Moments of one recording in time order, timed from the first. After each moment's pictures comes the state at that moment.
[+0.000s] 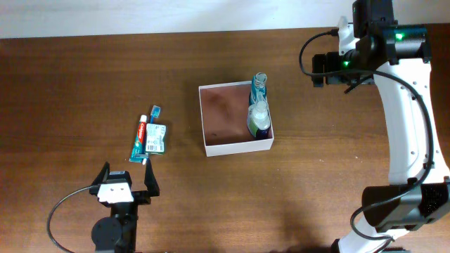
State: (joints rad) left arm 0.01 0.01 0.02 -0.09 -0.03 -0.02; right arm 0.01 1.85 2.06 -1.39 -0.04 0.00
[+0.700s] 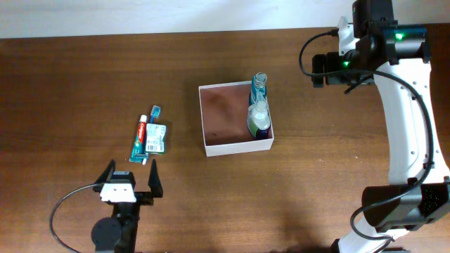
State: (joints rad) left arm 0.01 0.02 0.02 -0.08 0.05 -0.02; right arm 0.01 1.85 2.06 -1.40 -0.04 0.00
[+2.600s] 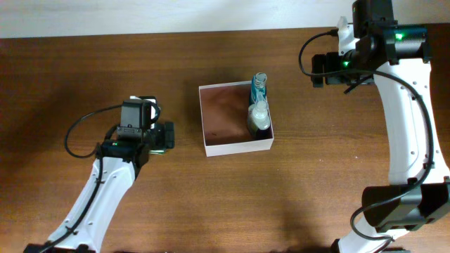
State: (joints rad) left arm -0.15 1.41 0.90 -0.45 -0.15 -0.10; right arm 0.01 1.85 2.06 -1.40 -0.04 0.00
